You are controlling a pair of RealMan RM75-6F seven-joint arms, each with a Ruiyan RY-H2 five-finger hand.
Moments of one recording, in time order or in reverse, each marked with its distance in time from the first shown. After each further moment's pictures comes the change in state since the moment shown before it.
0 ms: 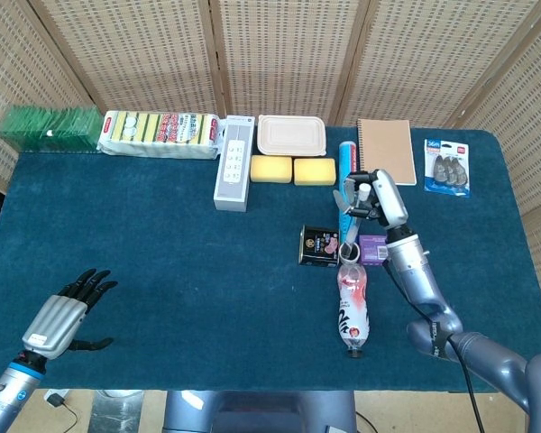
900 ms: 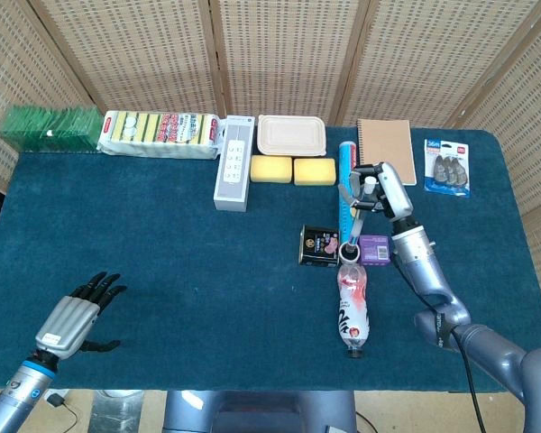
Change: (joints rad) left arm -0.018 -0.024 -0.005 -0.041 -0.047 -0.065 0.118; right arm 0.027 -0.002 -0.021 0.117 -0.023 -0.037 0.144
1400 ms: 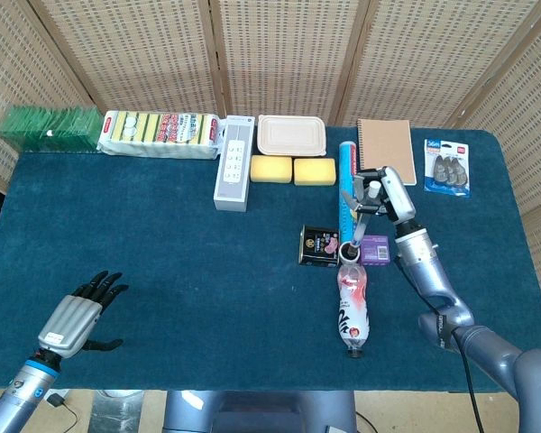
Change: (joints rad) left arm -0.001 -0.002 -0.007 -0.021 -0.015 0.003 0.029; right arm -0.007 -0.028 -0.032 0.077 -0.018 0.010 0.075
